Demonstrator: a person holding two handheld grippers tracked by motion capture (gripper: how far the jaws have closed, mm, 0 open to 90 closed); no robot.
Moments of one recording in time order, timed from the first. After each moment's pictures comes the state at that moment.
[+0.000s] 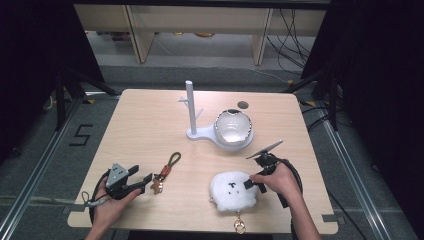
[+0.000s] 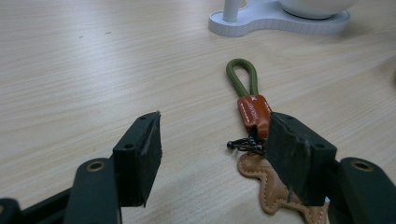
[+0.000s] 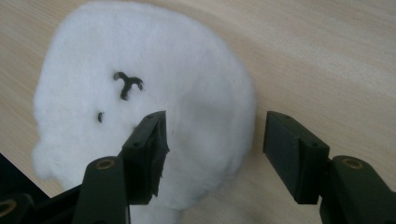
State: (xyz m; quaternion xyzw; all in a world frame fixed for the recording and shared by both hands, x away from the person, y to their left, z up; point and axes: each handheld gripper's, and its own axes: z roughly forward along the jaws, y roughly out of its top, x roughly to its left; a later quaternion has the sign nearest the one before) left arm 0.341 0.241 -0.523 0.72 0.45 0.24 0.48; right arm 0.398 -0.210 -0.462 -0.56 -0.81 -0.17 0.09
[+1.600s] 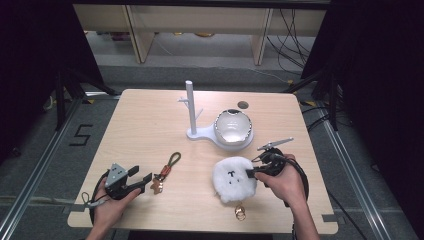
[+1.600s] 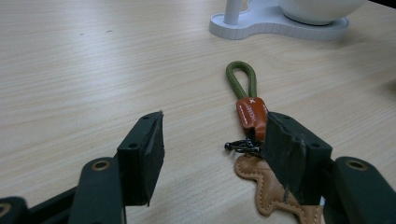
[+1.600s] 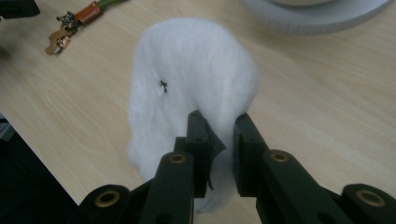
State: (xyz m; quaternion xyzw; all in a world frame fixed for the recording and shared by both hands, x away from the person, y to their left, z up) left arm 0.340 0.241 -0.523 0.71 0.46 0.24 0.49; right arm 0.372 -0.210 -0.409 -0.48 -0.82 -0.30 -0.04
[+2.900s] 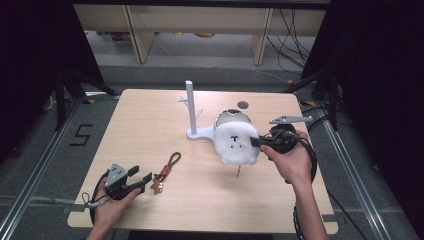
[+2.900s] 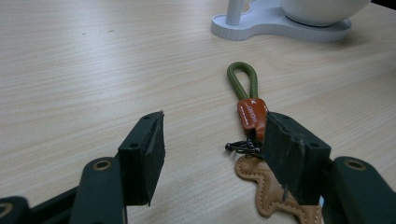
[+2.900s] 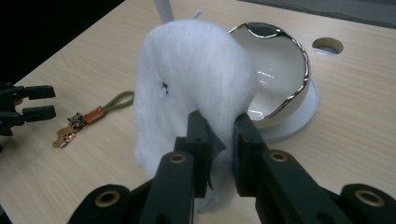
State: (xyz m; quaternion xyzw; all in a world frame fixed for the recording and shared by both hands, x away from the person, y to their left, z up) left arm 0.340 0.240 -0.523 0.70 0.46 0.24 0.49; right arm 0.393 -0.218 -0.349 -0.47 -0.77 -0.41 -0.12
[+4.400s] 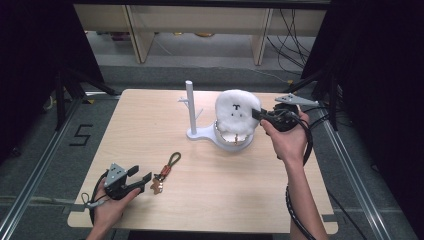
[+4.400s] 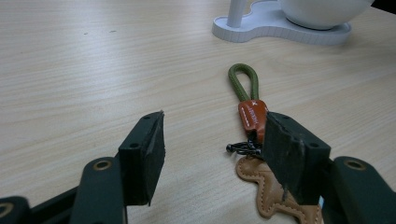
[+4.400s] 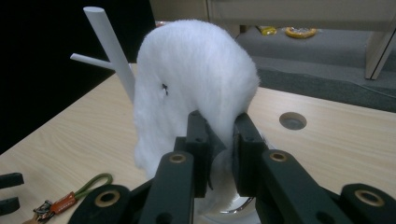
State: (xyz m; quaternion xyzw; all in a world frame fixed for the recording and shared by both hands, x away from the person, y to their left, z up) left arm 0.339 0.242 -0.523 0.70 0.46 0.24 0.49; right arm 0.436 -0.218 -0.330 -0.46 -0.71 -0.50 -0.20
